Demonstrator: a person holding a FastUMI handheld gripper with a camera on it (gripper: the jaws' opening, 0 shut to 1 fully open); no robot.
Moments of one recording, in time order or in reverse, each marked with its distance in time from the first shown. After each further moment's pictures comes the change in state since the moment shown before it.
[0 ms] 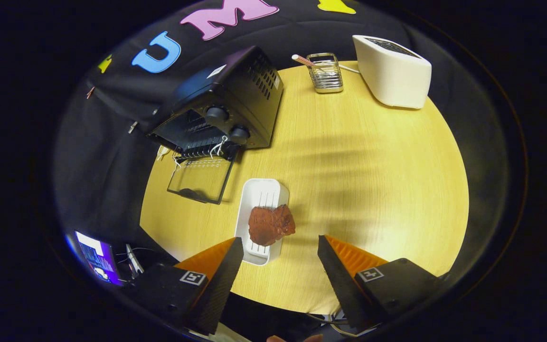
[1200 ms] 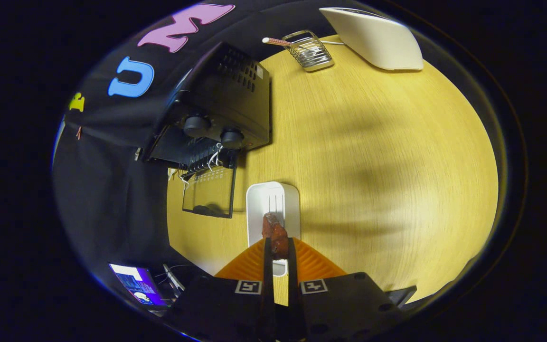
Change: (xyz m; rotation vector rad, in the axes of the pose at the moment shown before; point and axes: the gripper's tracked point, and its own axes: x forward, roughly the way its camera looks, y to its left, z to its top) arm 0.027 0.016 0.006 0.194 0.034 0.090
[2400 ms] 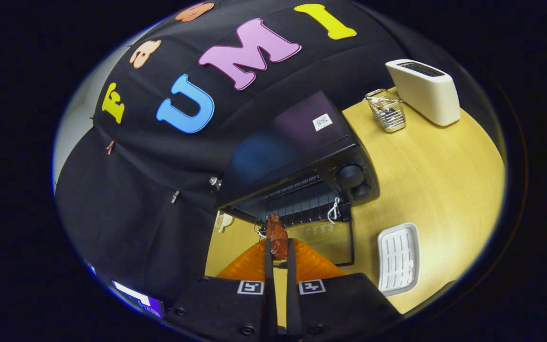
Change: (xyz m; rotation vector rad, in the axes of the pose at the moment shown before) arm 0.021 0.215 0.061 0.022 -0.445 0.163
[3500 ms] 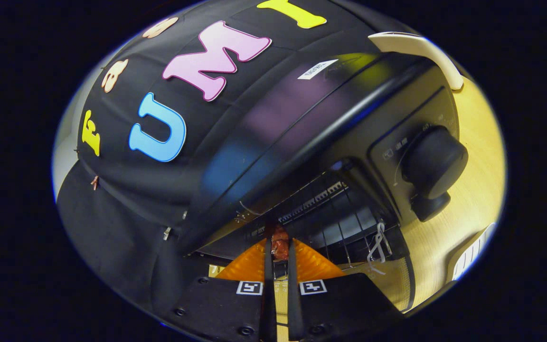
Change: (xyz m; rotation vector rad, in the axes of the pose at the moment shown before) arm 0.149 -0.022 0.015 0.137 -0.156 -0.023
